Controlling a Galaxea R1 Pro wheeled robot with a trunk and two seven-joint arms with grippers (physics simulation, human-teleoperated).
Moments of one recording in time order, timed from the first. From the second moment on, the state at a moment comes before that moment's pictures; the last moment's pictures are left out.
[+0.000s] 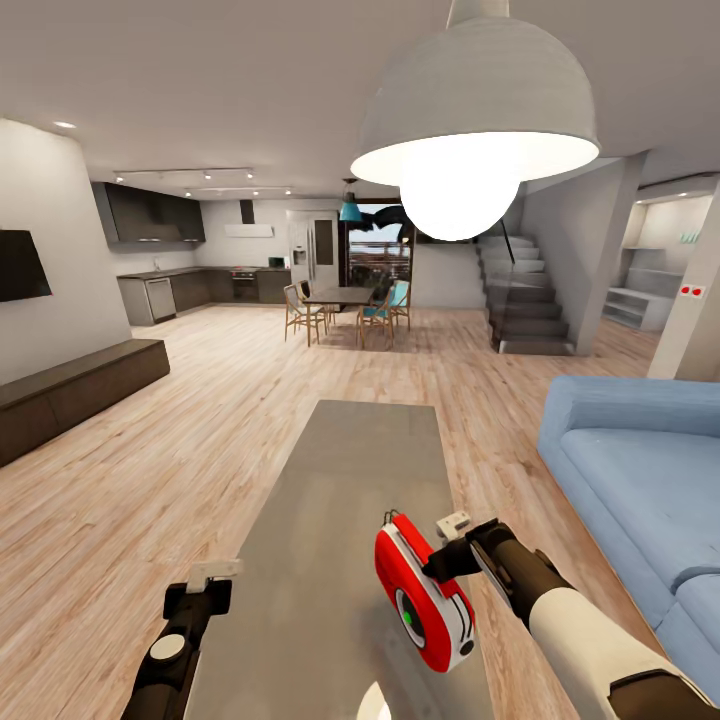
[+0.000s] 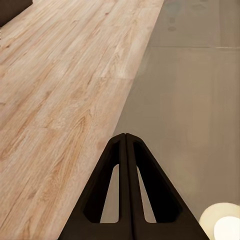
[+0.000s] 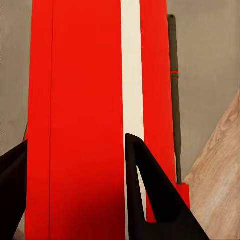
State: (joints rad) left arm -0.24 -0.17 0.36 -1.12 -0.43 0.13 -0.04; right arm -0.76 -0.02 0.21 -0.50 0.20 0.60 0.43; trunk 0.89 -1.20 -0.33
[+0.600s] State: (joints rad) left arm -0.24 -0.17 0.36 -1.12 -0.43 0.13 -0.04; right arm -0.76 -0.02 0.21 -0.47 0.20 0.60 0.45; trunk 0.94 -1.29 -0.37
